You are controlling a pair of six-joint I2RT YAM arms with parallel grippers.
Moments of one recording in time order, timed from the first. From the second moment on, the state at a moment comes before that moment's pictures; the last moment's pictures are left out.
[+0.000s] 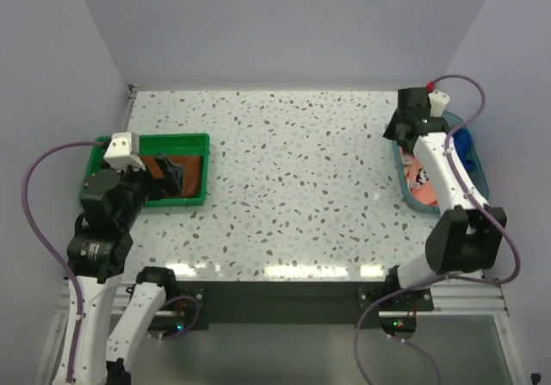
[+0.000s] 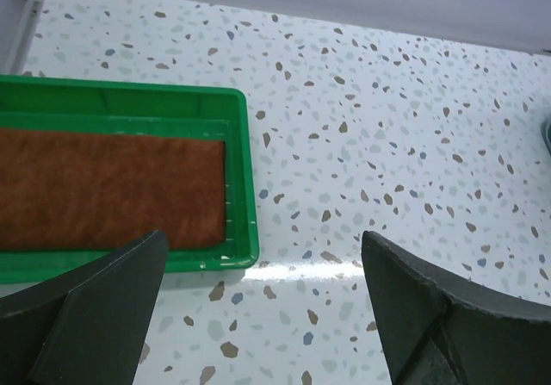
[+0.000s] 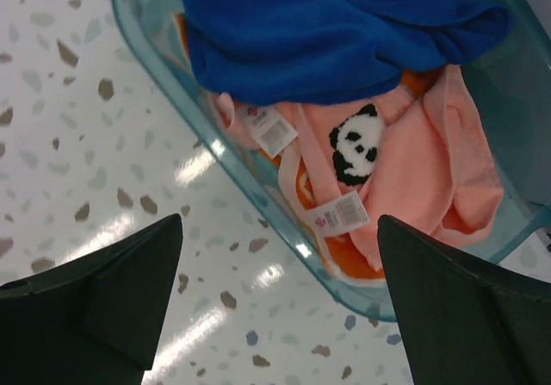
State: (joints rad) left arm -0.09 0.58 1.00 -0.69 0.00 -0.25; right arm 0.06 1.48 1.35 -0.76 0.56 0.47
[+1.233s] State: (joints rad) left arm -0.23 0.69 0.92 -0.69 0.10 -0.22; right arm 0.04 1.73 1.72 -0.51 0.45 0.32
